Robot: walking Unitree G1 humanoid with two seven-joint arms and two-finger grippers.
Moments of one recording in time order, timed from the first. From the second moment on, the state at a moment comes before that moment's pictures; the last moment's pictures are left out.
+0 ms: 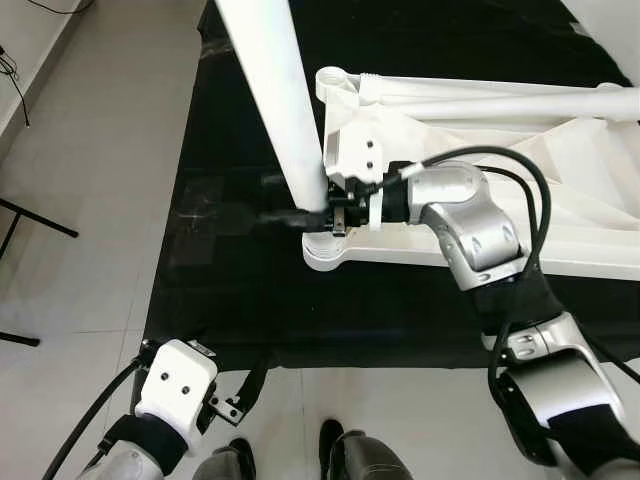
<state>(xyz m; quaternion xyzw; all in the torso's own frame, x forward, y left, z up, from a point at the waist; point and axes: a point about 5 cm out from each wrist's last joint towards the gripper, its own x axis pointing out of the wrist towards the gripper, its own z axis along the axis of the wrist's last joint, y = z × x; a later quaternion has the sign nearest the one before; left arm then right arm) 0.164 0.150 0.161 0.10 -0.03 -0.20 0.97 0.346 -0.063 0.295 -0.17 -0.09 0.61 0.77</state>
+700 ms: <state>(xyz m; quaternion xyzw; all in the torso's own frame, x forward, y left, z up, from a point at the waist) 0.165 0.150 0.162 0.10 -0.04 -0.20 0.97 0.347 -0.085 0.273 -0.06 -0.12 0.48 0.87</state>
